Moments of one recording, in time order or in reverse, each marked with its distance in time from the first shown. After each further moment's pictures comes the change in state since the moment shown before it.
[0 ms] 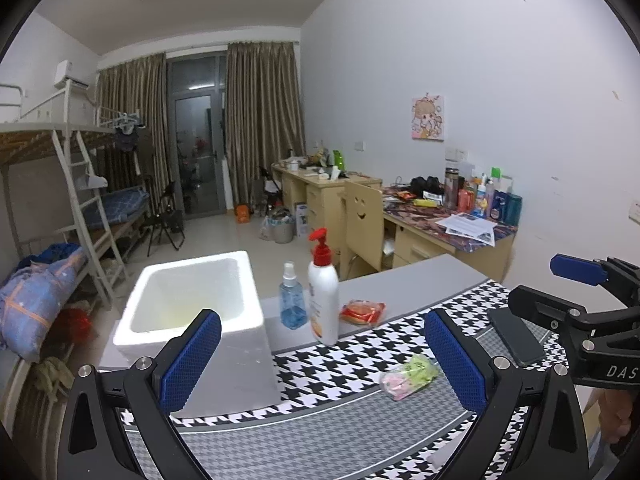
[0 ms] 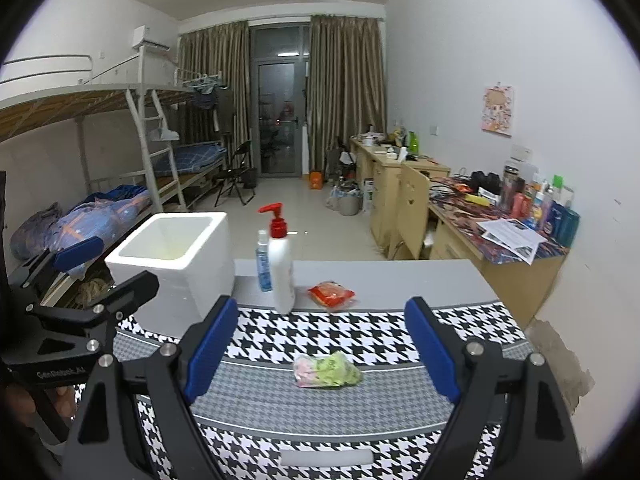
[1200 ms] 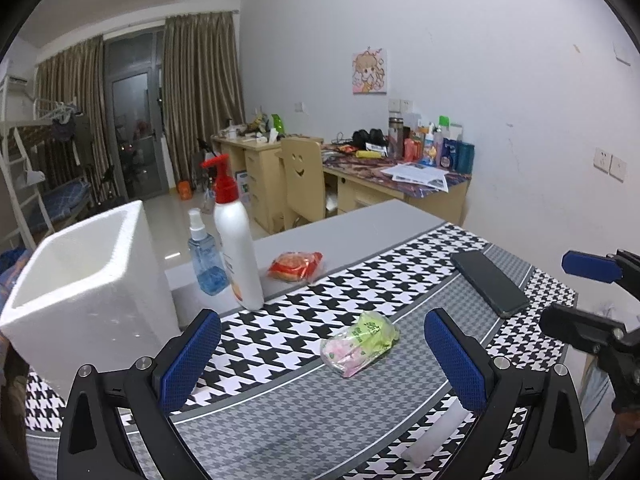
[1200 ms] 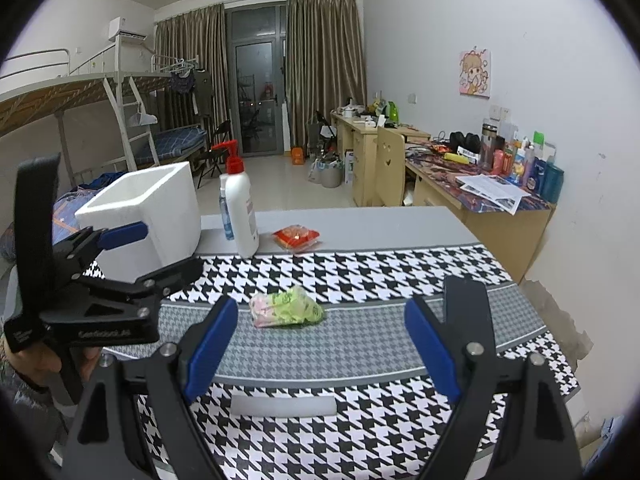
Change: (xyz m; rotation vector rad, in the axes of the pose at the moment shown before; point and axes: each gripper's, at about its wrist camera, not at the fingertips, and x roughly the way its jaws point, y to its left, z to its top) left arm 0.076 -0.044 -0.052 0.094 0.128 -0.200; right arm 0.006 -0.041 -0.069 0.053 0.088 -0.035
